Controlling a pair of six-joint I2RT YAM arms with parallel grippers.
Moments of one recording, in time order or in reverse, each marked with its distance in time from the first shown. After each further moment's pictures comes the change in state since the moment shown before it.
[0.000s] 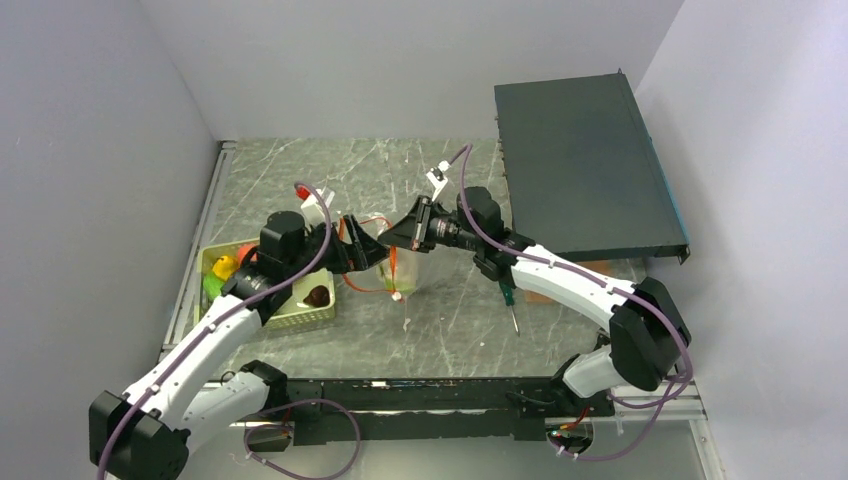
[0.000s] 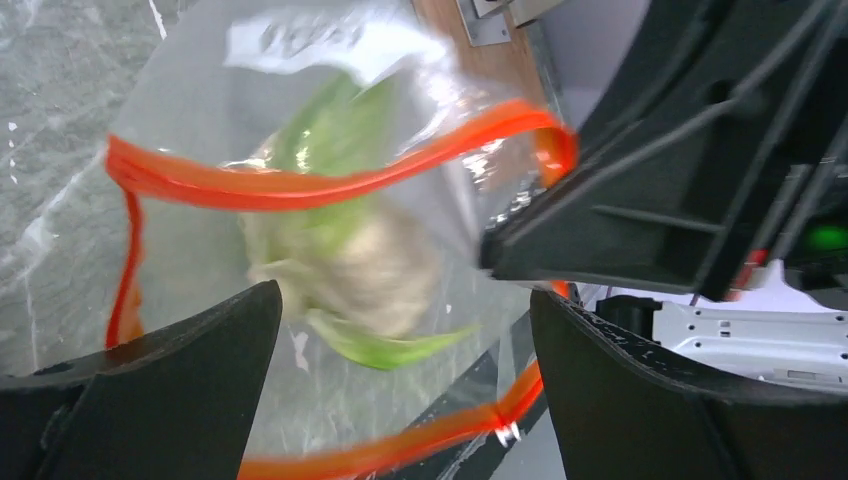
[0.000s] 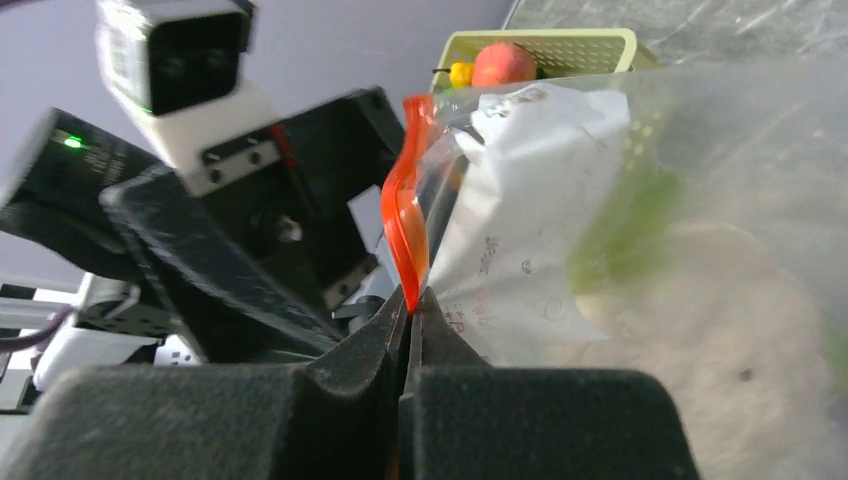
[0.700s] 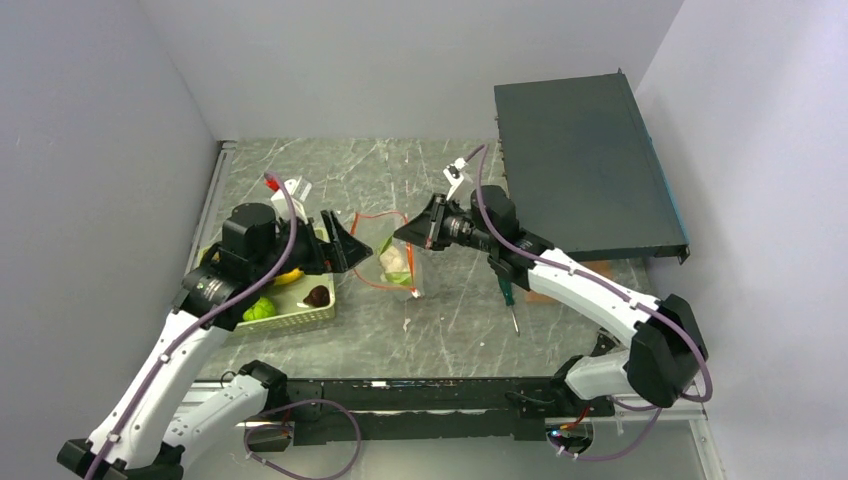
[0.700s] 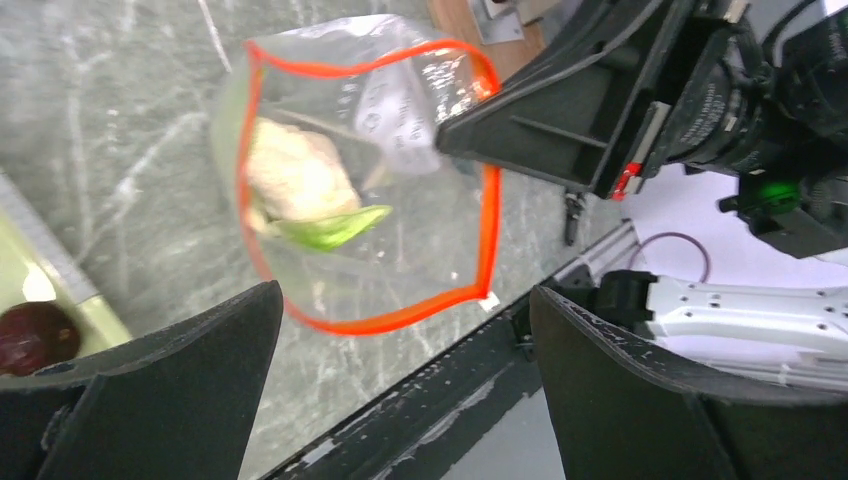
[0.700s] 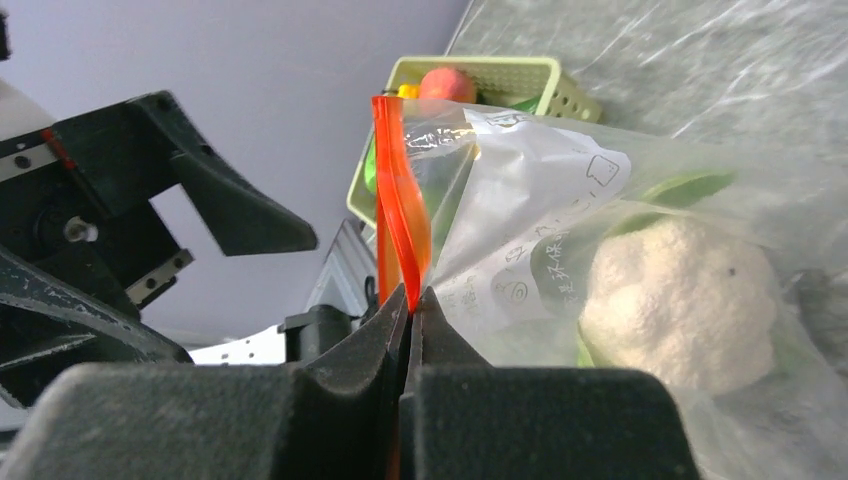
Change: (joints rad) left arm 0.000 -0.105 0.317 -0.471 -0.050 0.092; right arm -0.025 -0.086 -0.019 -0.125 0.061 -0.098
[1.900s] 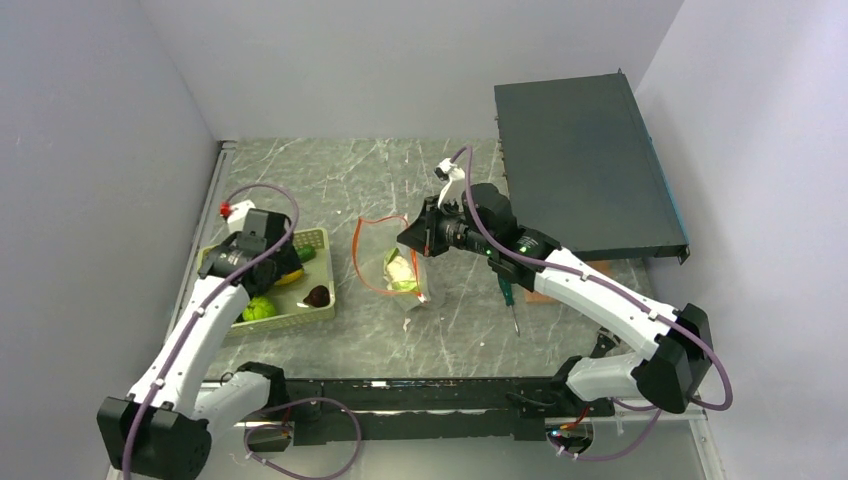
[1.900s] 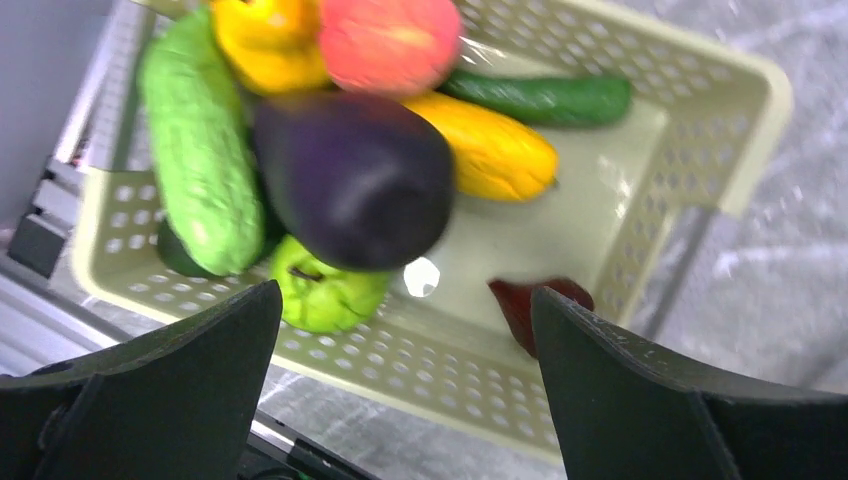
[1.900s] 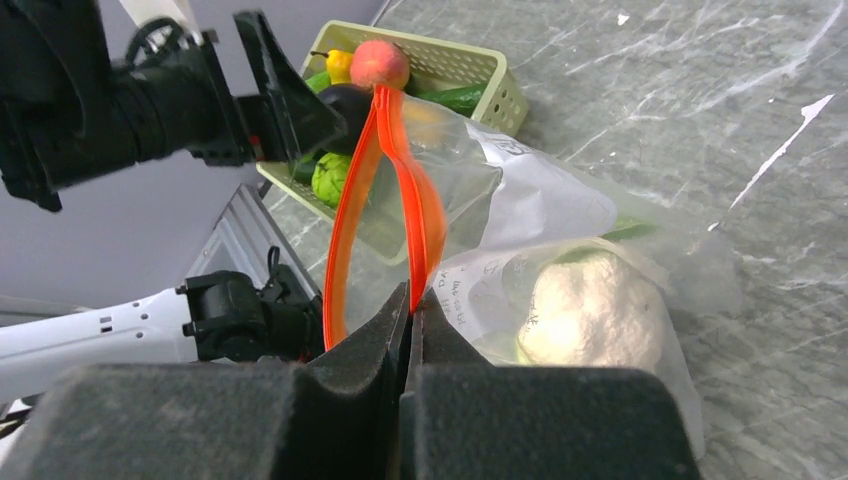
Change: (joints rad) left arm 0.183 0.170 -0.097 -0.336 -0.833 -0.003; right arm 0.085 -0.066 0.133 -0.298 0.177 -0.291
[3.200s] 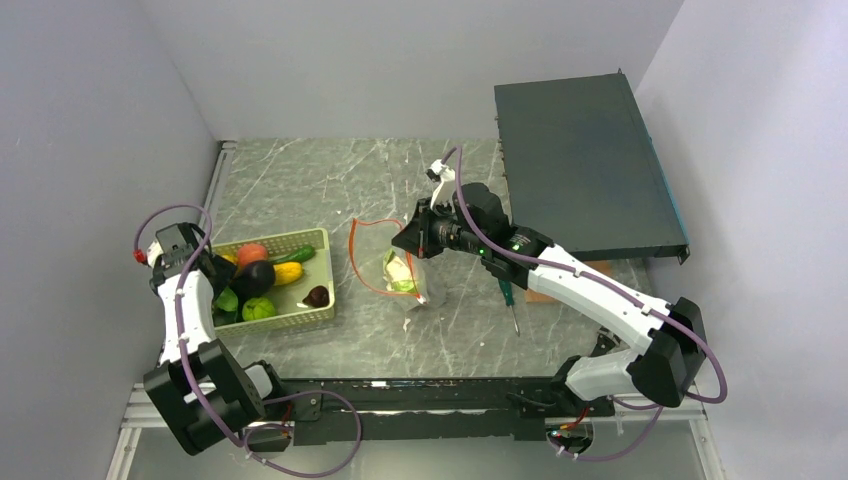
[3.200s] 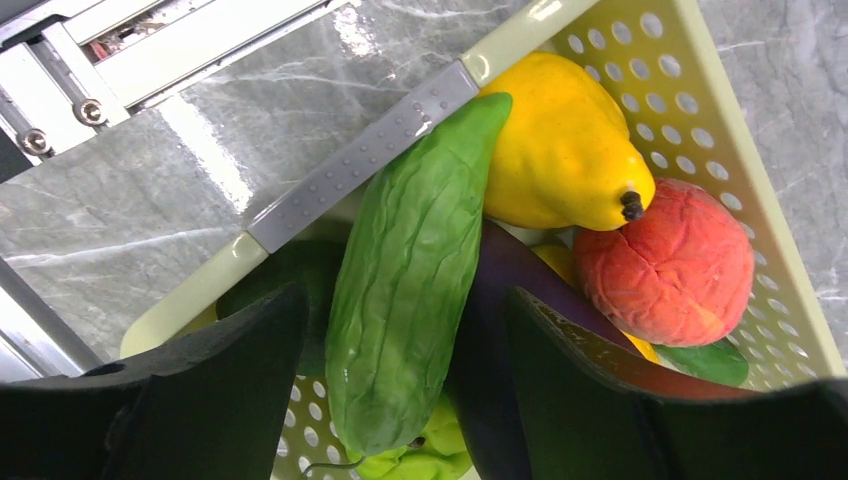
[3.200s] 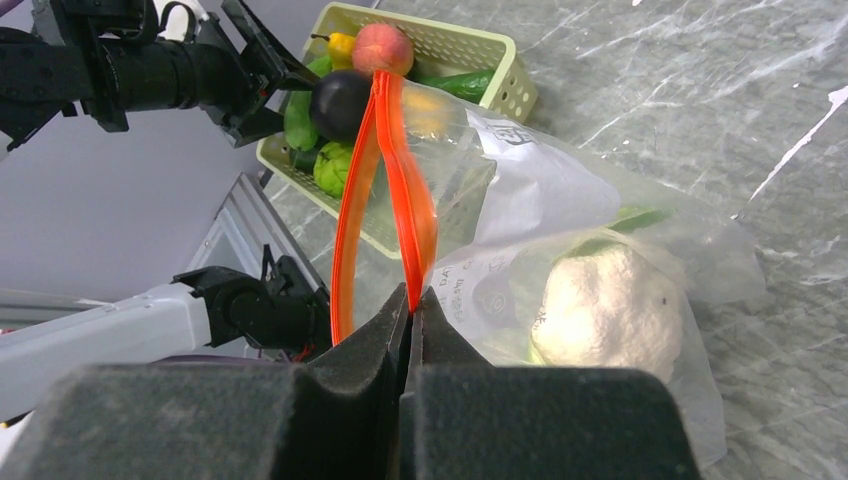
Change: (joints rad) left arm 0.776 0.138 -0.136 0.272 0.292 0.008; right arm 0.020 0.040 0.030 -0.025 0.005 0.005
